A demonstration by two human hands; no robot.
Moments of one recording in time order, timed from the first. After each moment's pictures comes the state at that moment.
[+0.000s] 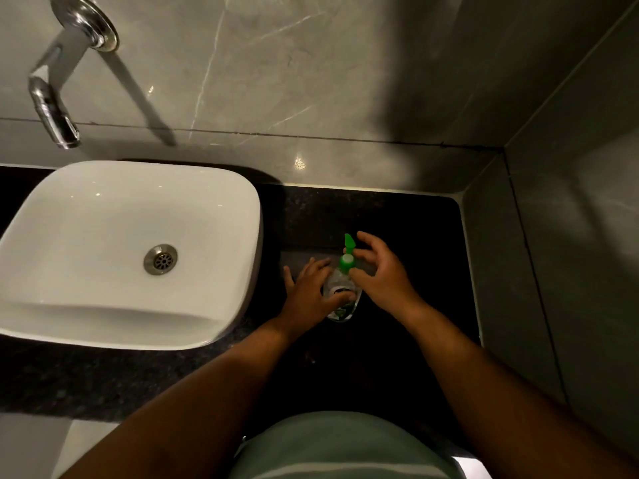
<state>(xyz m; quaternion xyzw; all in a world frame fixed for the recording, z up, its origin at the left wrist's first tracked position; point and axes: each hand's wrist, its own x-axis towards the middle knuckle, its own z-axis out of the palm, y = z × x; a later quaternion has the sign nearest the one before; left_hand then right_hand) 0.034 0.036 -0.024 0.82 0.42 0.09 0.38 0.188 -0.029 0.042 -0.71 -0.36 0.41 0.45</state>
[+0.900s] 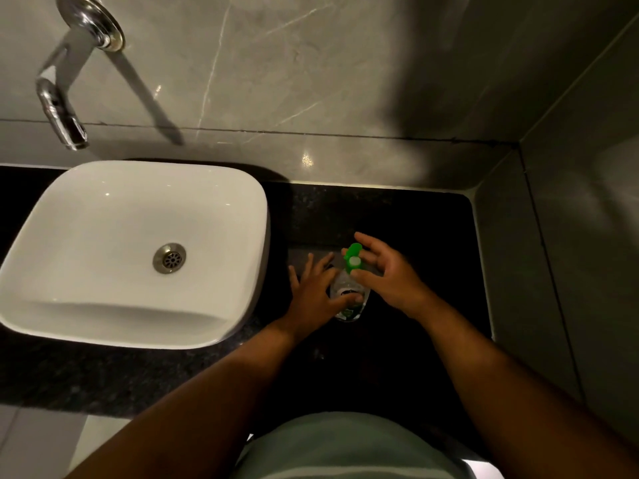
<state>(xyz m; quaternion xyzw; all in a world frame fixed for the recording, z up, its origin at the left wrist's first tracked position) 0.029 0.033 -0.024 0.84 0.41 0.09 0.36 0.196 -0.031 0.047 -0.64 -0.38 0.50 0.43</state>
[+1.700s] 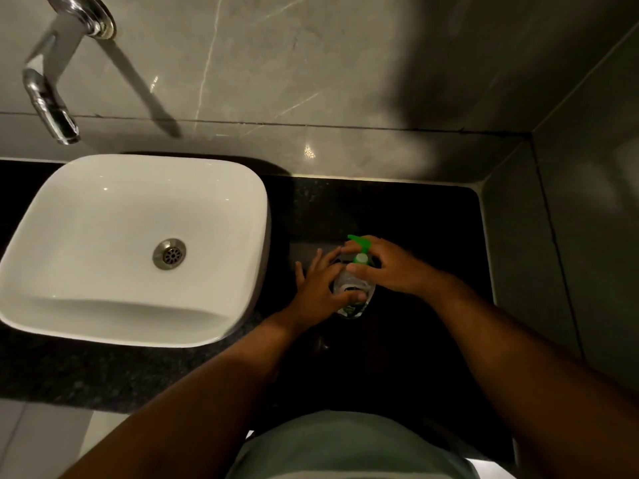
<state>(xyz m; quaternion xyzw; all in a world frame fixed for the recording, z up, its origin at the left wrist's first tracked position) 0.029 0.038 -0.020 0.81 0.37 0.07 0.44 0.218 -0.009 0.047 -0.64 -0.59 0.44 0.23</state>
